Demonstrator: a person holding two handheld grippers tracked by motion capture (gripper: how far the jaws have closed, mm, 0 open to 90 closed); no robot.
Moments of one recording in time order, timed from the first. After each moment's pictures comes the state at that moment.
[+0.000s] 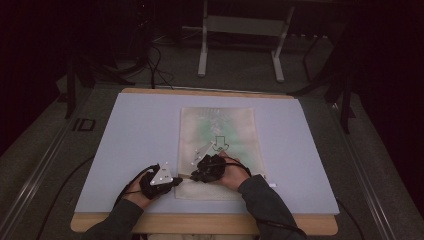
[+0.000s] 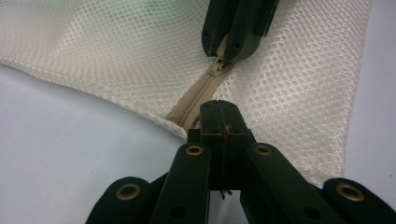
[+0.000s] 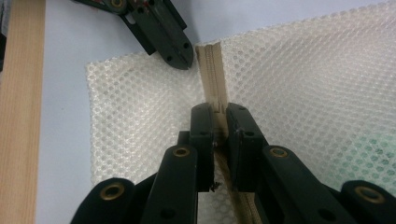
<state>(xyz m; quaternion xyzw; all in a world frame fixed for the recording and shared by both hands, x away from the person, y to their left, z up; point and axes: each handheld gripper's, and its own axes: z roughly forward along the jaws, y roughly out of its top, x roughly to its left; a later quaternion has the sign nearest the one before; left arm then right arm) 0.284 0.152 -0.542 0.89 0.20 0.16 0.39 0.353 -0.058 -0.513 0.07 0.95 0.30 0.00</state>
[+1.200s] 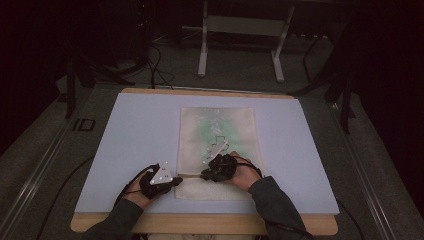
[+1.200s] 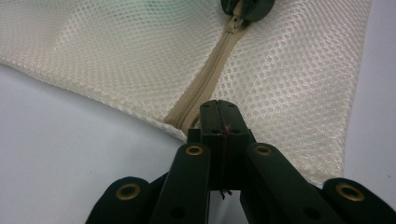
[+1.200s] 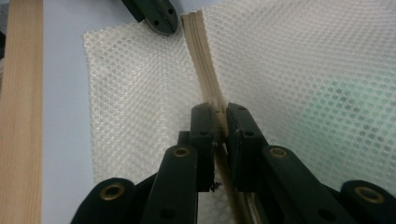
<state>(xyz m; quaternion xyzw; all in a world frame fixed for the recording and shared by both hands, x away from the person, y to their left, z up) 0.285 0.153 -0.542 0.89 0.20 0.15 0.39 0.353 -0.089 -0.507 0.09 0.95 0.30 0.01</state>
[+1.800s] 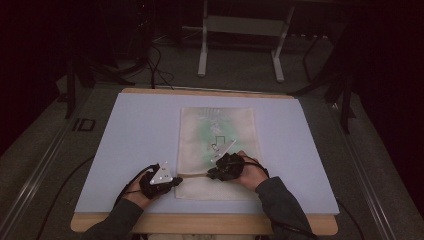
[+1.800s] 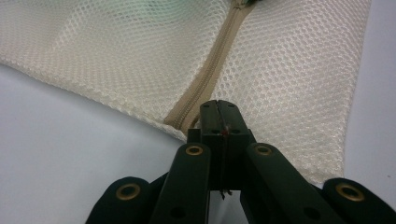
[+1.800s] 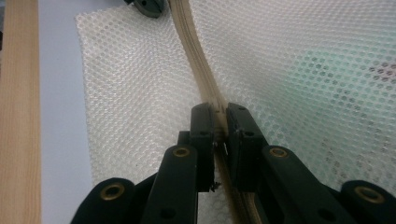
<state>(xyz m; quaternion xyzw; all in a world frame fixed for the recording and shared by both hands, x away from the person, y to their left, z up) 0.285 0.153 -0.542 0.89 0.20 0.15 0.39 0.356 -0.110 -0.505 0.11 0.95 0.30 0.01</state>
